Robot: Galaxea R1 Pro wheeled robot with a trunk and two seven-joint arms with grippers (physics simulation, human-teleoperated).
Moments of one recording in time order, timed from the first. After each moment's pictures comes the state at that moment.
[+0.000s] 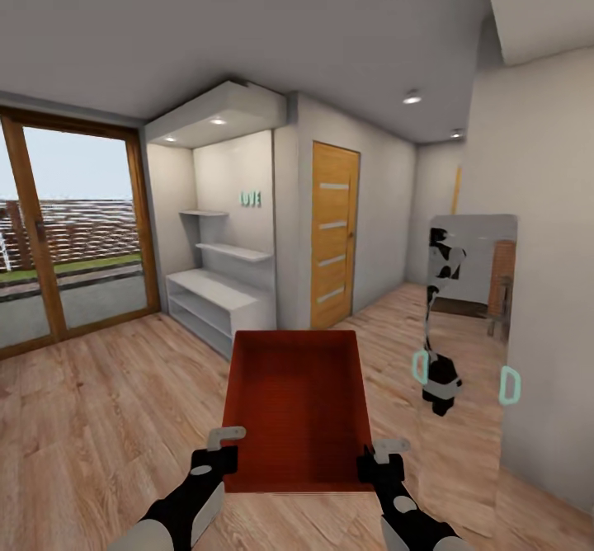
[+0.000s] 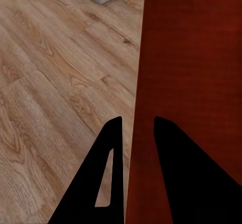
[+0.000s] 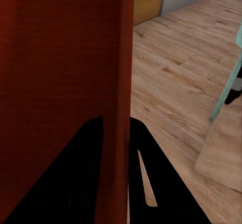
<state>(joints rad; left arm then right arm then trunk) -0.57 -0.10 -0.13 -0.32 0.14 0.01 0.25 -0.57 0.09 0.09 -0.15 0.03 -0.38 -0.13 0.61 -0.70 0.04</state>
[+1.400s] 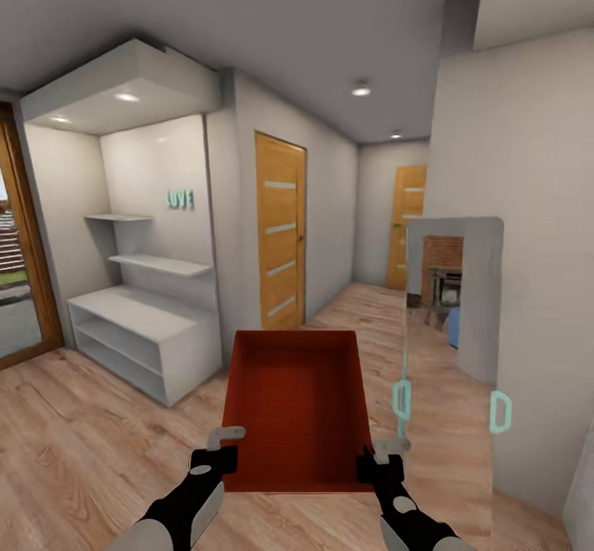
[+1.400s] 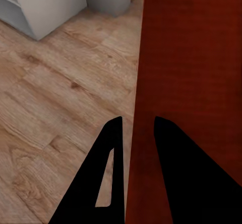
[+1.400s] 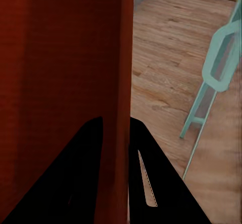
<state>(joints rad) -0.57 -0.10 -0.12 -0.33 0.13 0.01 0.25 -0.57 0.09 0.09 -0.15 0.02 -0.38 -0.14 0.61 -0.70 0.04</state>
